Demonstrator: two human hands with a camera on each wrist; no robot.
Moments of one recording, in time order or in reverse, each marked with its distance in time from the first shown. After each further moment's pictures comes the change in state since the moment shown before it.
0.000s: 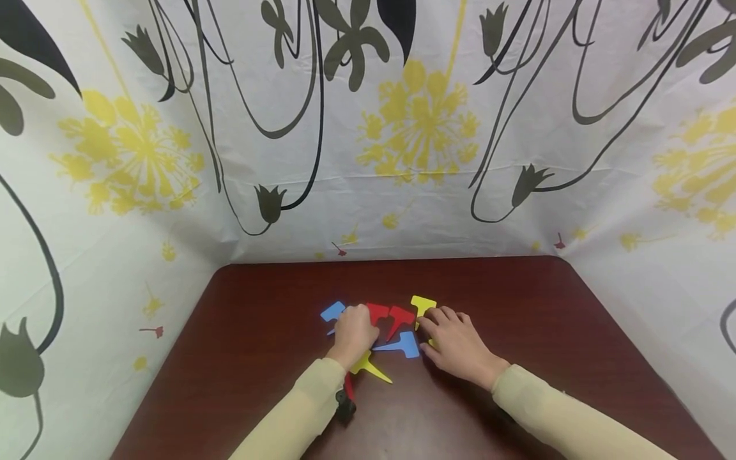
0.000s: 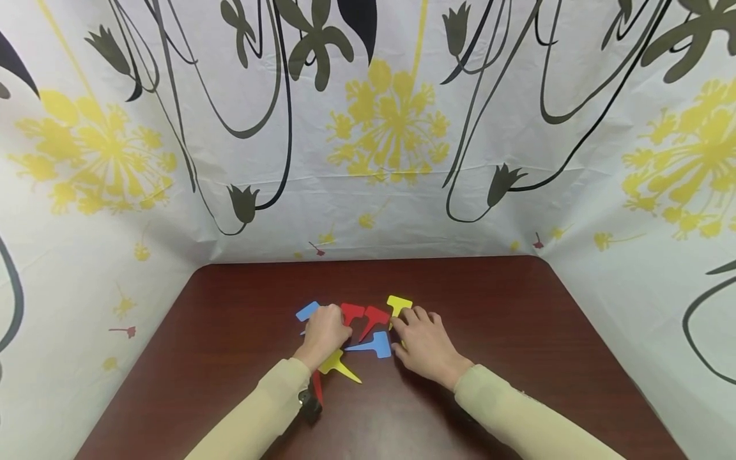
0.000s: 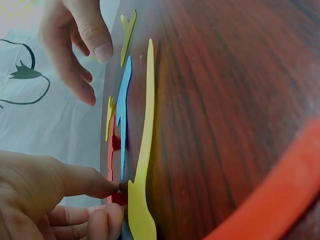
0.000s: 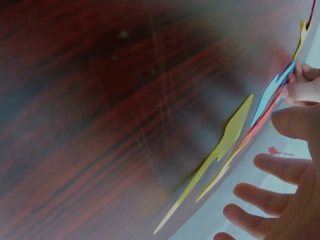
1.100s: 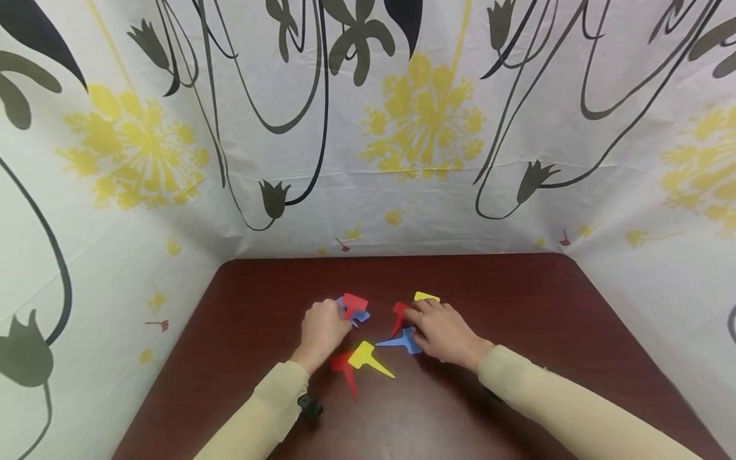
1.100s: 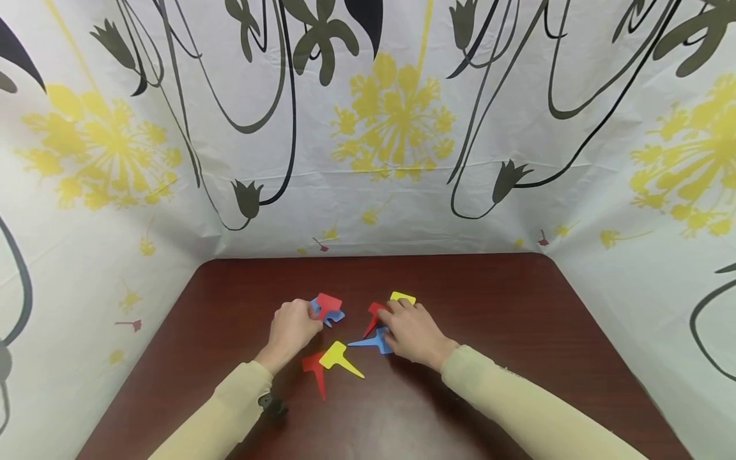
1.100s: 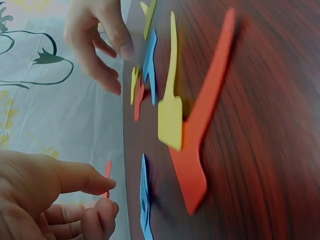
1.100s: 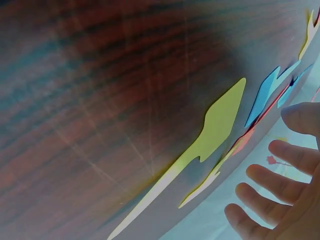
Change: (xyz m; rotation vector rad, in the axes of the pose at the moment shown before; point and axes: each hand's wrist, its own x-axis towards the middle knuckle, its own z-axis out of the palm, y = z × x) left_hand -0.016 -0.041 -0.054 -0.033 0.049 -0.034; right_hand 0.033 -0.006 0.004 0.041 0.000 -0.167
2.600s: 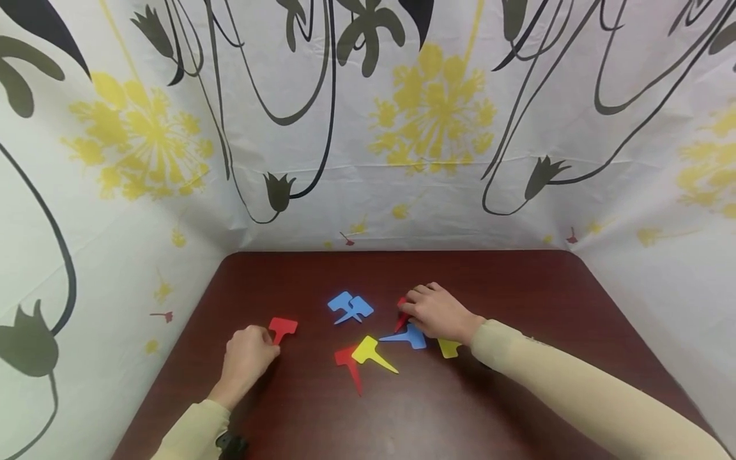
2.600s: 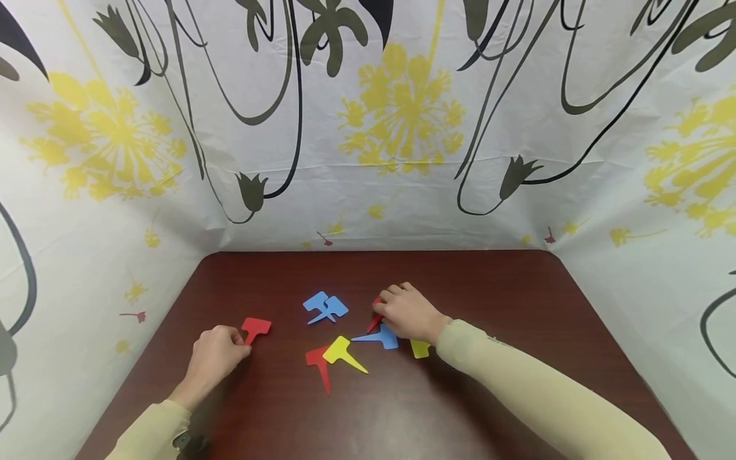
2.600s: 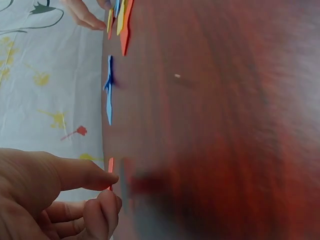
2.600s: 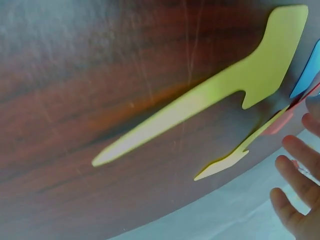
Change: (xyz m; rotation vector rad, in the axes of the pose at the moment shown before) left_hand -0.058 -0.113 -0.071 0.081 0.001 -0.178; right_hand 0.036 0.021 0.007 -0.141 -0.016 -0.293
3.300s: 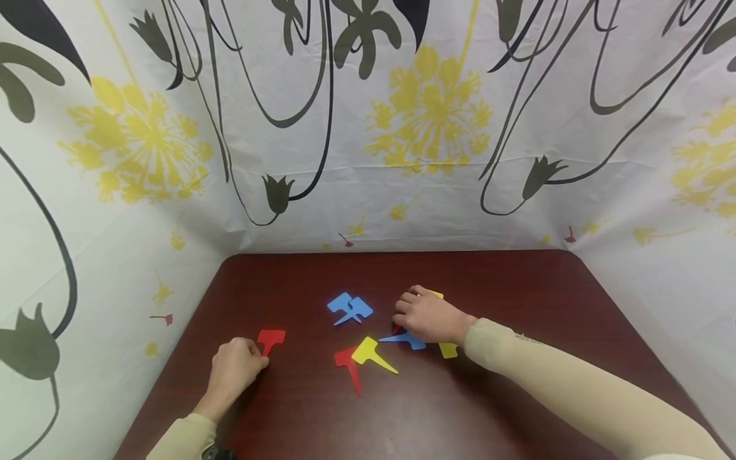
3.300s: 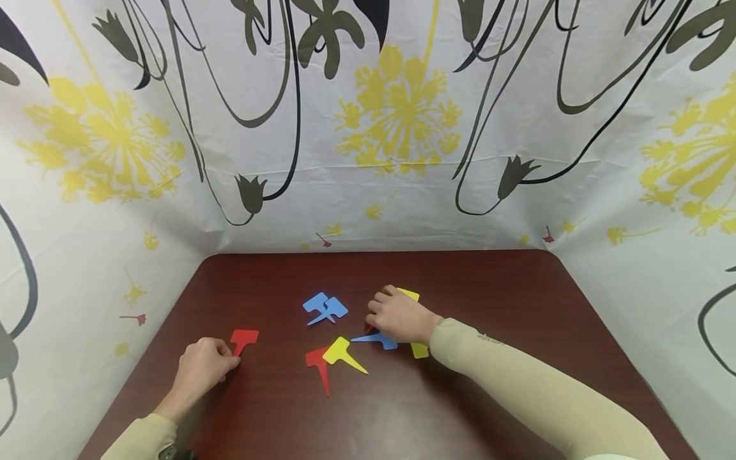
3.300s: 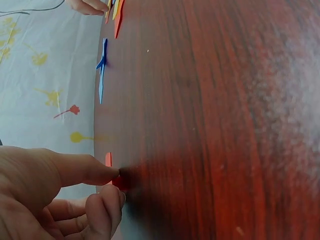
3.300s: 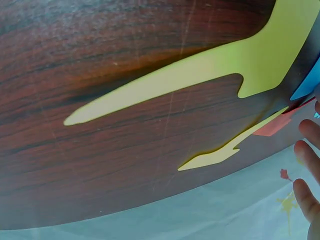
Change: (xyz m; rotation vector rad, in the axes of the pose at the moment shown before) left_hand -0.015 -0.023 -0.007 -0.008 -0.041 -0.060; right_hand 0.011 -0.009 0.002 -0.196 -0.004 -0.240
